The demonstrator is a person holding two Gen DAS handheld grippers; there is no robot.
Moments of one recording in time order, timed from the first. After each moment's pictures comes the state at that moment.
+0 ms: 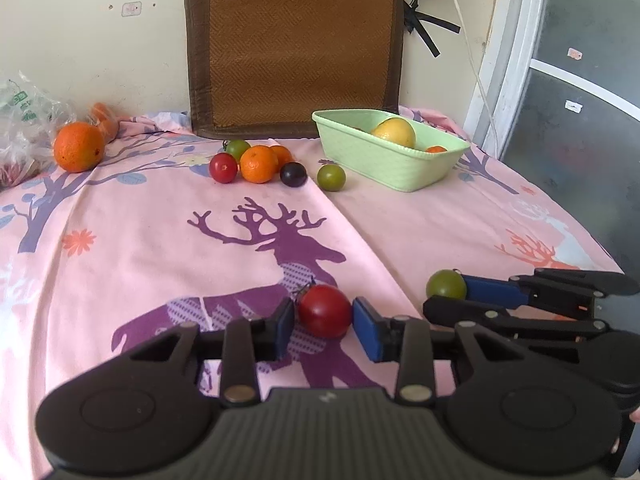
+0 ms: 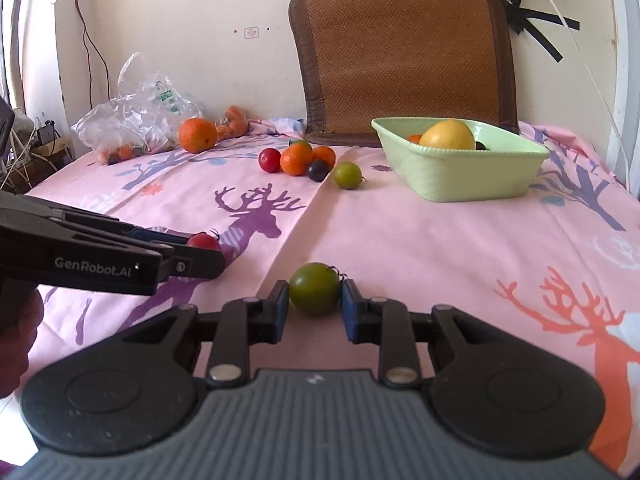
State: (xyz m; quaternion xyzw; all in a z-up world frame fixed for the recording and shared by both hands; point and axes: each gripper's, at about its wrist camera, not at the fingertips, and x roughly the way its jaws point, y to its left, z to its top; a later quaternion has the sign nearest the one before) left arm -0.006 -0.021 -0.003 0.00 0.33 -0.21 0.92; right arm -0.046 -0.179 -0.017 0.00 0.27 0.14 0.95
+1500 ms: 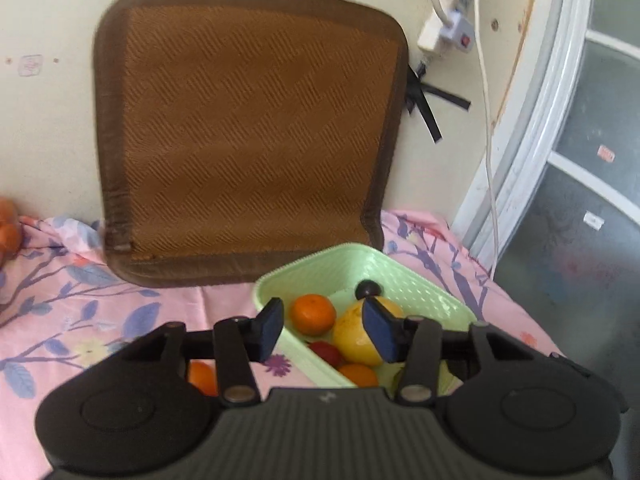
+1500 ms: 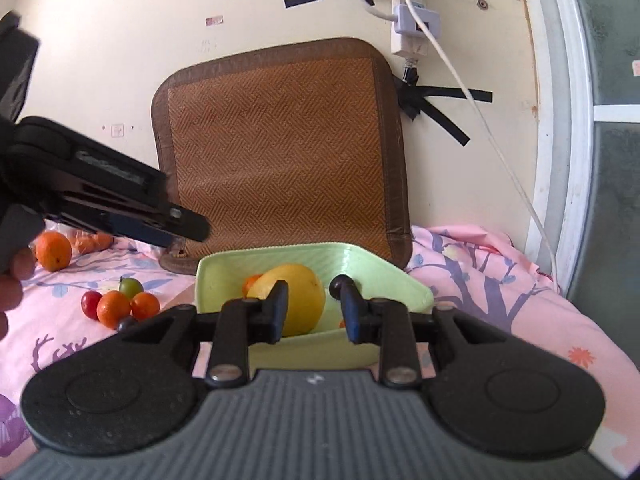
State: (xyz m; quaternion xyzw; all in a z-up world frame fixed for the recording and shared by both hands) left arm 0.164 -0.077 0.064 -0.07 0.28 -0.25 0.92; right arm 0.041 -0.258 0.012 0.00 0.13 0.01 0.99
